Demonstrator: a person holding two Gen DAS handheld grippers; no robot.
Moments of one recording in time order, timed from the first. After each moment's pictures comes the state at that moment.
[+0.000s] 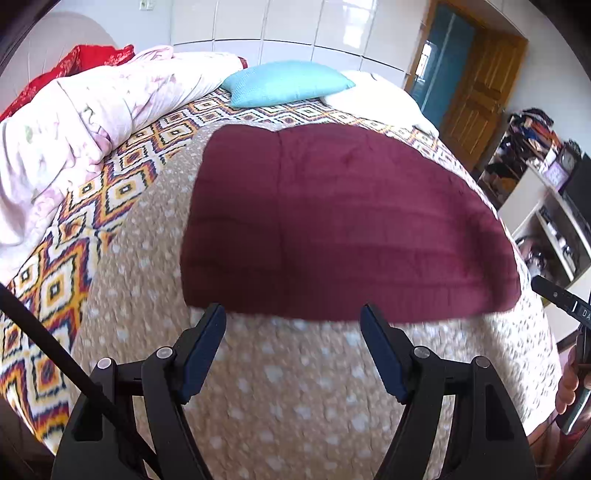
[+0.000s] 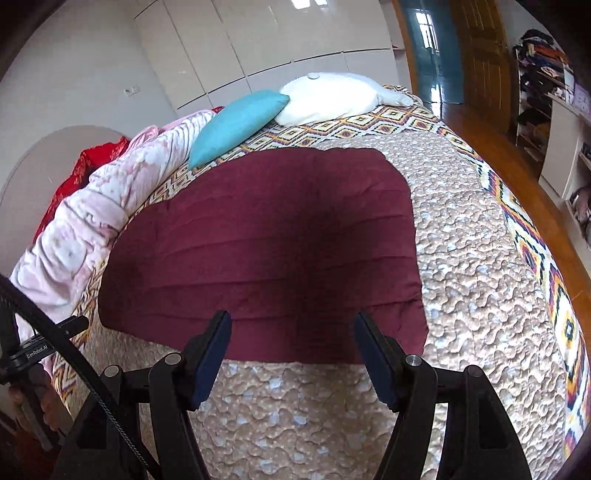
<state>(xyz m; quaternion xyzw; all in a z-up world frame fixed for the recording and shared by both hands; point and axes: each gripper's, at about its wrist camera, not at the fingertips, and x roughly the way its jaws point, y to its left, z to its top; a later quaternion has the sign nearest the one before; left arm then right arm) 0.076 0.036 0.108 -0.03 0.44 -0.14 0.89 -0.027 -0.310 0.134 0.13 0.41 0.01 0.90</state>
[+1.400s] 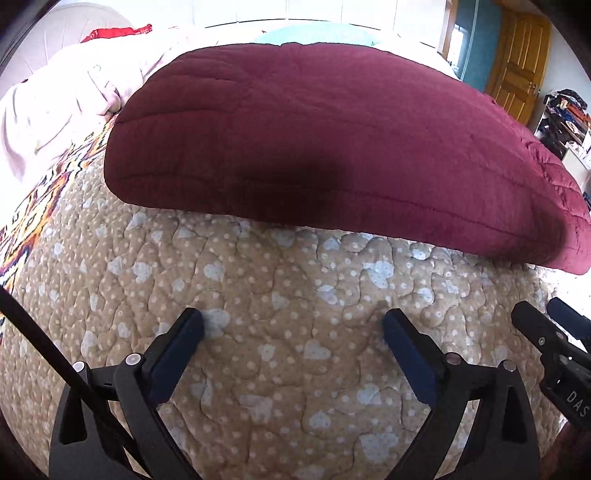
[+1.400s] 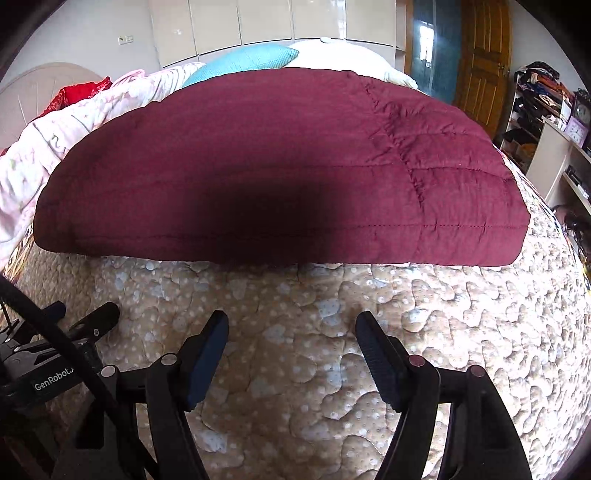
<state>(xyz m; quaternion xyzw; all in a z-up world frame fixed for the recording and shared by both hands) 0.066 -0.017 -0.016 -0.01 0.46 -0.06 0.88 -0.033 -0.211 0.020 0.04 0.44 -0.06 0.90</state>
